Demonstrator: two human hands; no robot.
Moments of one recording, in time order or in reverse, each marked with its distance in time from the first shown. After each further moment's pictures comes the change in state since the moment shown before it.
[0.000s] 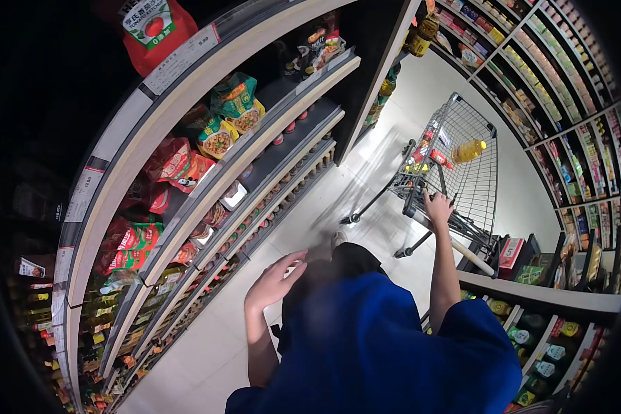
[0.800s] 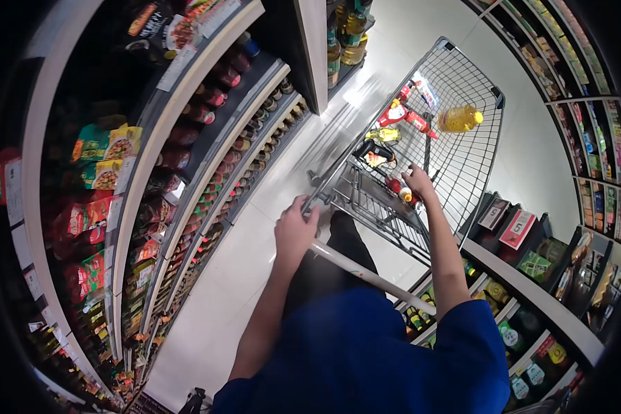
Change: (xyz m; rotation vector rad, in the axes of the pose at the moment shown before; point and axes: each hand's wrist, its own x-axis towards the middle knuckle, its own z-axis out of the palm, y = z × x) left_hand 0.244 0.038 0.208 0.390 0.391 -0.289; right_hand 0.157 0.114 0.150 0.235 -0.480 -0.237
